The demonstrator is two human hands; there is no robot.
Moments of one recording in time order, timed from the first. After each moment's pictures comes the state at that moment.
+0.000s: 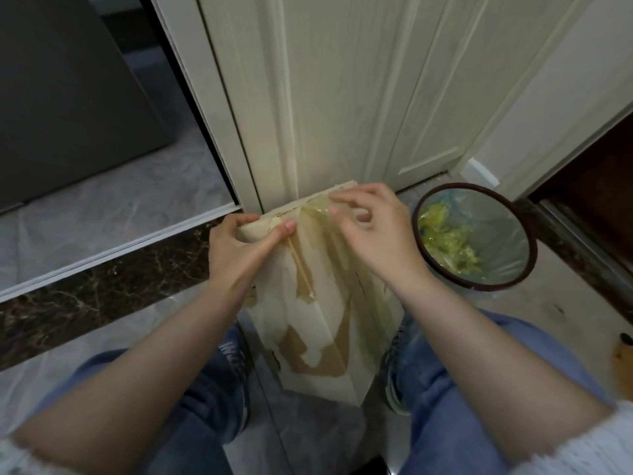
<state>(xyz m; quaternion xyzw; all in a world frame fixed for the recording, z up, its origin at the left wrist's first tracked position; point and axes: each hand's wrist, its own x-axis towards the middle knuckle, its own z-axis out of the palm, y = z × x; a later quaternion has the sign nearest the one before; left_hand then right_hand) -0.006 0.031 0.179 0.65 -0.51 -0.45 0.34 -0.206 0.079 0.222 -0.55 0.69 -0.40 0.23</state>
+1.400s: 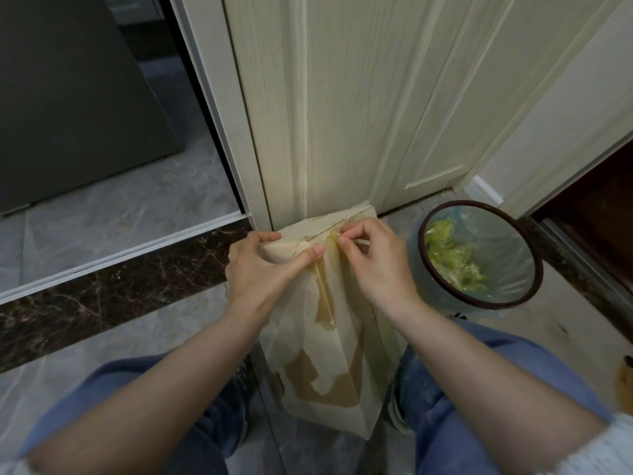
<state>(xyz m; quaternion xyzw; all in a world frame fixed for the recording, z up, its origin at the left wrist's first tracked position) -0.015 0.048 0.190 0.67 -0.53 -0.43 0.29 -0.193 0.080 0.201 -0.55 0.69 -0.41 0.24</state>
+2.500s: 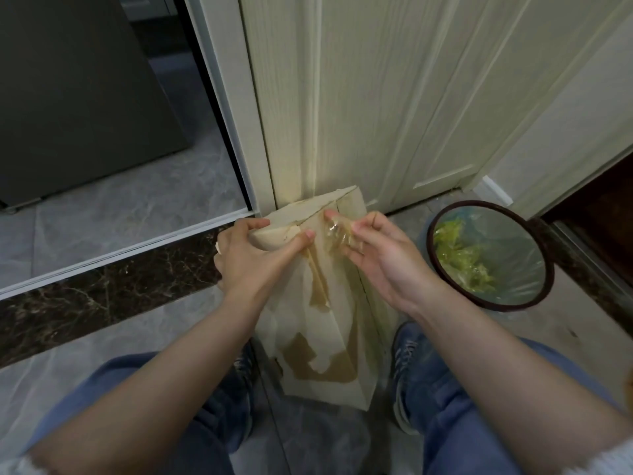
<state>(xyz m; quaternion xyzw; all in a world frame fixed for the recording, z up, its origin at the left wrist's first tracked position) -0.004 0.041 0.203 0.68 -0.50 -0.41 0.33 -0.188 0.077 0.225 -0.26 0.44 -0.54 0.67</state>
